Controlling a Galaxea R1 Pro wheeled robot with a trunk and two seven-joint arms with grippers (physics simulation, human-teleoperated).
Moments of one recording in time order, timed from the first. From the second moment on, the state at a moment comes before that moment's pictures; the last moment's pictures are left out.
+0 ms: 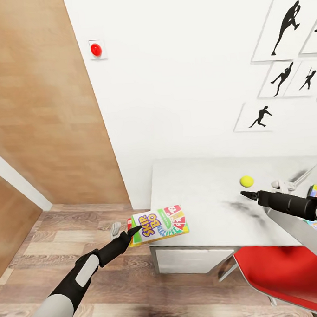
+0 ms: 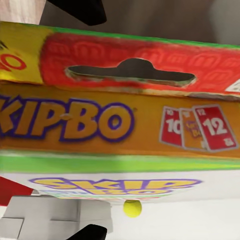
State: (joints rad) left arm -0.61 0.06 -0.09 -0.57 0.86 0.45 -0.64; right arm -0.48 -0.54 -0.09 -1.61 -0.94 0.95 -0.03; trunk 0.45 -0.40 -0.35
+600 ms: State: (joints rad) left arm -0.61 0.06 -0.09 -0.57 0.86 0.45 -0.64; right arm -0.48 -0.54 -0.09 -1.61 -0.94 0.95 -0.03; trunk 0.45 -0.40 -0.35
